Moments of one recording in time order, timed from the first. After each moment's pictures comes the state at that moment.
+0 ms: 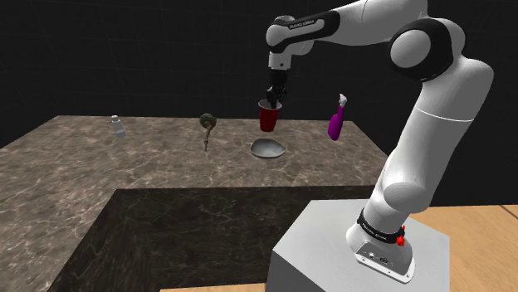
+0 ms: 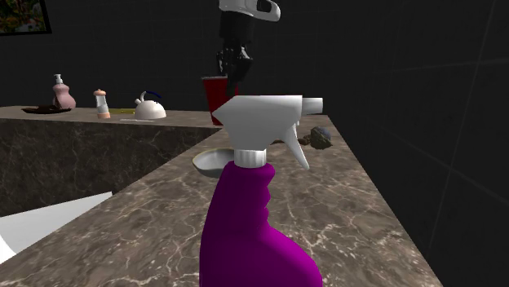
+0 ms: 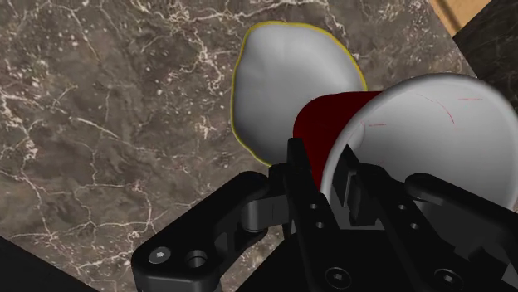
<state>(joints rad) 0.09 0.03 -0.33 -1.84 0.13 1.72 -0.25</state>
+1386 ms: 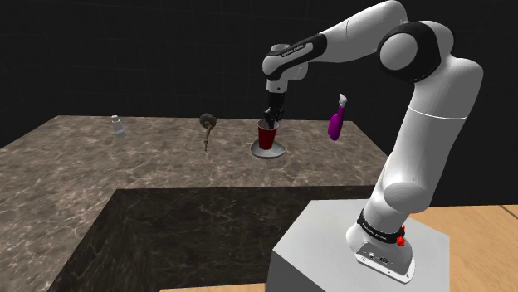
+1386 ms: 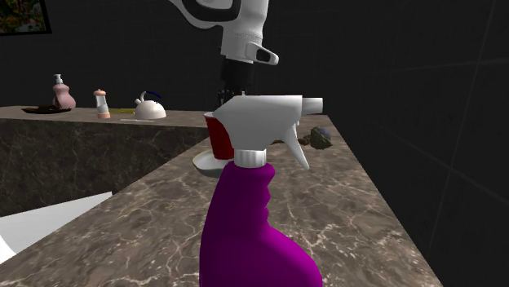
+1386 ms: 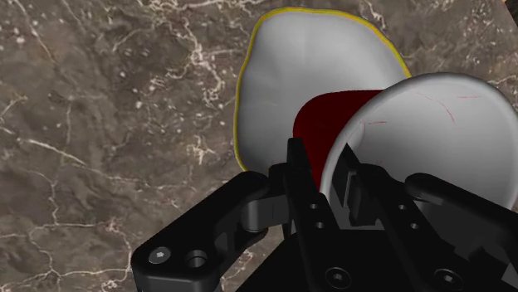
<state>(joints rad) 0.09 0.09 -0.33 -2.01 0.16 1.94 -0.29</state>
